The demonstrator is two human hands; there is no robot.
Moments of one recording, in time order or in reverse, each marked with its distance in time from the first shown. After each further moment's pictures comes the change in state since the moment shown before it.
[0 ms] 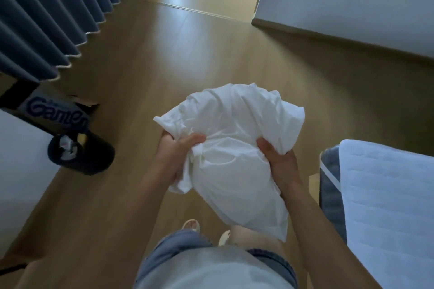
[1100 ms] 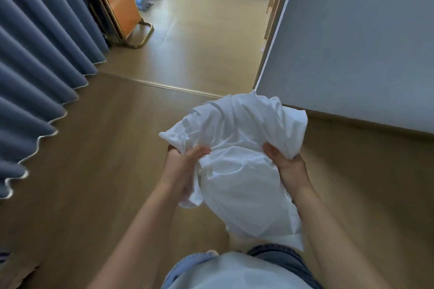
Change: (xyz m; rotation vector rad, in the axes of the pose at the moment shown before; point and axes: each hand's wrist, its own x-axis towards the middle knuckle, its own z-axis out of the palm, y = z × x) left_hand 0.778 0.428 0.299 -0.092 -0.011 -0.041; right_hand 0.834 -0.414 0.168 0.104 0.009 0.047
